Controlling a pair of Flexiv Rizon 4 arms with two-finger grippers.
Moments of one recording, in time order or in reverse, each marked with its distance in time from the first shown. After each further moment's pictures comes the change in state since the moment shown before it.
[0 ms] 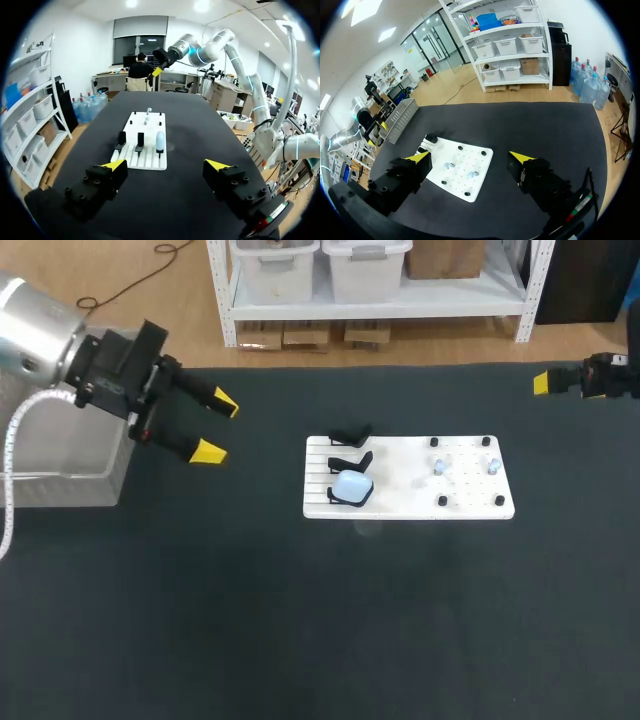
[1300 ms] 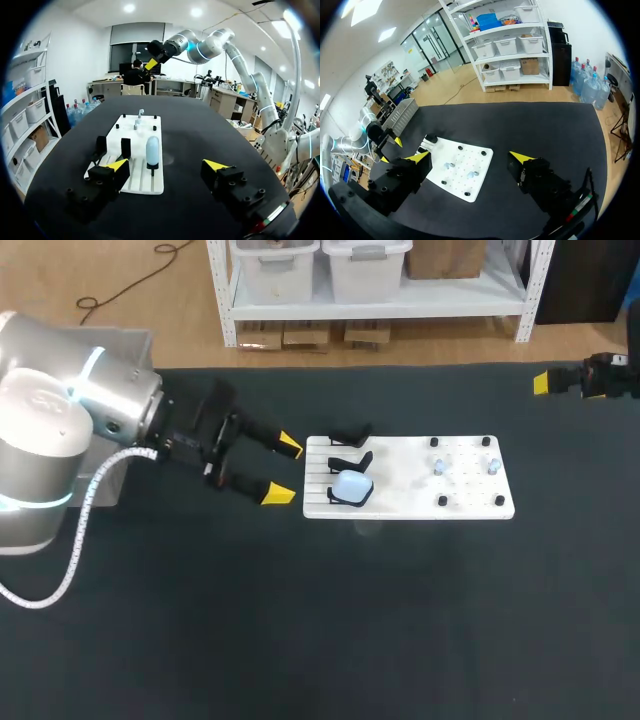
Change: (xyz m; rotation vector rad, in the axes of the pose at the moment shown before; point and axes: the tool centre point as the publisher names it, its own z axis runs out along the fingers) left arm 0.007 -0.002 0.103 0.014 -0.104 0.020; right arm 0.000 0.000 0.000 0.000 0.000 0.000
